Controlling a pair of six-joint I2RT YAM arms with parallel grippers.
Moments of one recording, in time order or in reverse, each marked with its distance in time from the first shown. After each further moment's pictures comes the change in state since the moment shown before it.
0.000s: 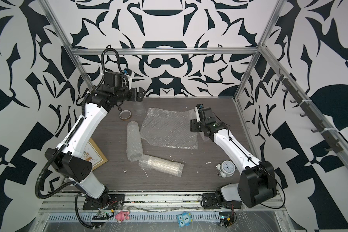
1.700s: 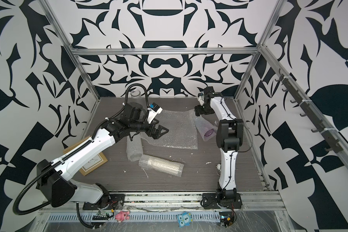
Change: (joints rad) left arm -0.280 -0.238 -0.569 0.254 0.354 0.050; right arm -0.213 0.831 0.909 -0.486 -0.130 -0.355
